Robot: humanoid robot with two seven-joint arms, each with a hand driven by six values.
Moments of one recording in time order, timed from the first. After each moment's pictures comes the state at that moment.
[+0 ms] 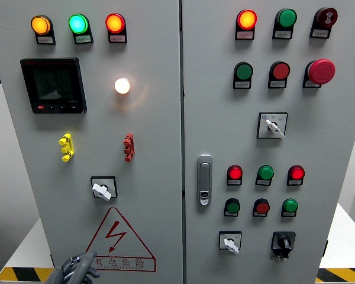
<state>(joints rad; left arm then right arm) -0.11 0.05 -1.44 -1.58 1.26 0.15 0.21 -0.01 0.12 0.05 -0.14 -0.02 0.02 -0.04</state>
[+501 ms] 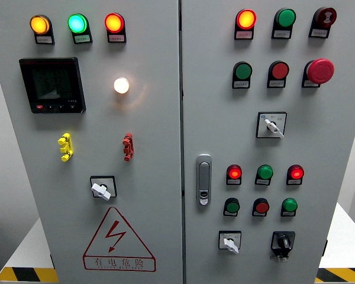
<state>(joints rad) 0.06 0.20 -1.14 -1.12 1.03 0.13 -0.10 -0.01 0.12 0.05 -0.14 -0.02 0.02 -0.04</state>
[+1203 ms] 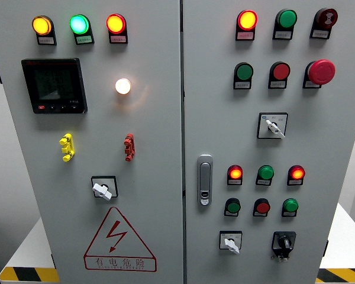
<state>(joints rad) -0.06 0.07 -0.28 -0.19 0.26 -0.18 -0.38 -0.01 0.12 0.05 -0.14 -0.02 0.02 -0.04</state>
